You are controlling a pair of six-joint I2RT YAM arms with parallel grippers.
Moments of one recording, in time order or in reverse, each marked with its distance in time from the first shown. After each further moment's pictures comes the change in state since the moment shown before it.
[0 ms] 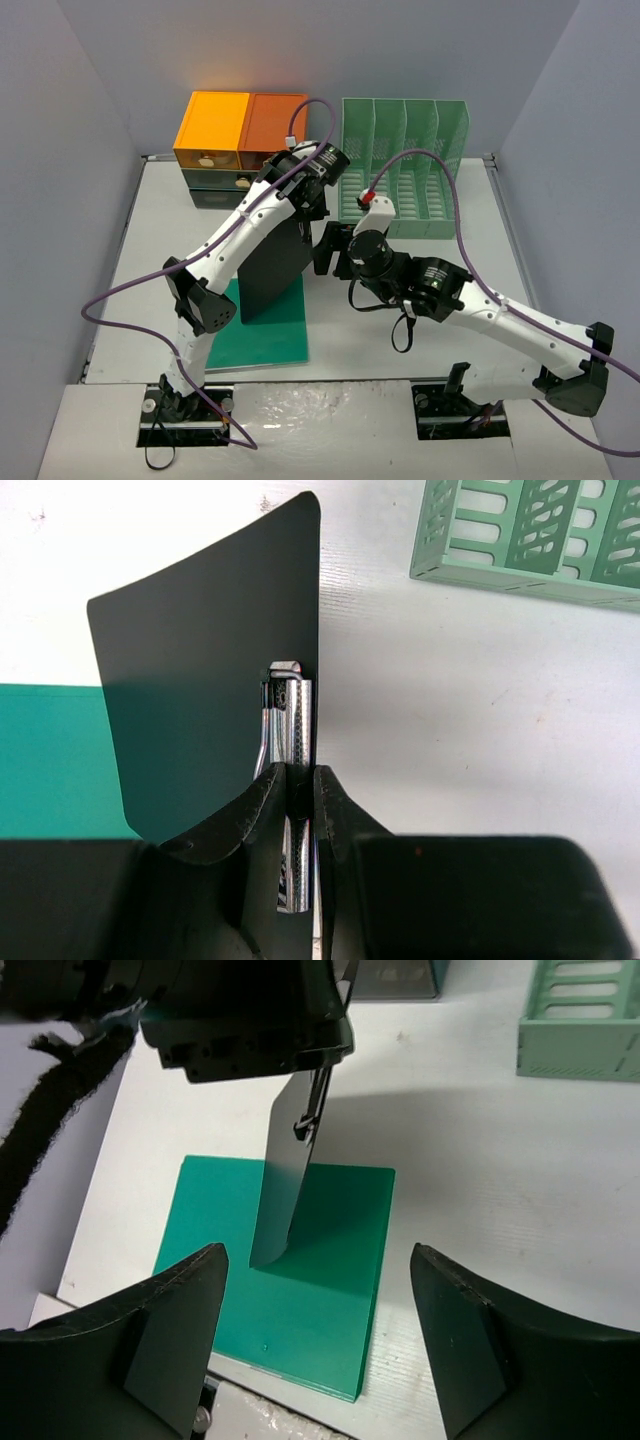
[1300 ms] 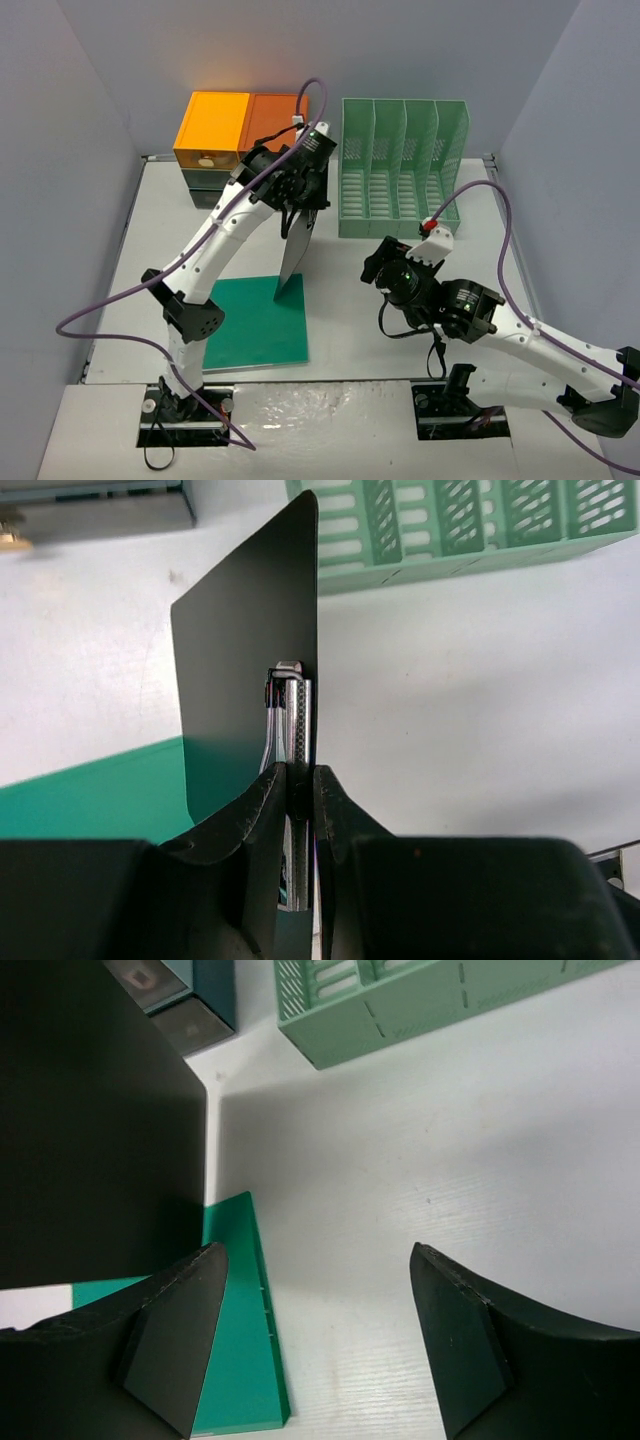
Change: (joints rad) left arm -0.002 -0.108 0.041 0.134 0.166 0.263; right arm 0.000 -0.228 -0.211 -0.273 0.316 0.358
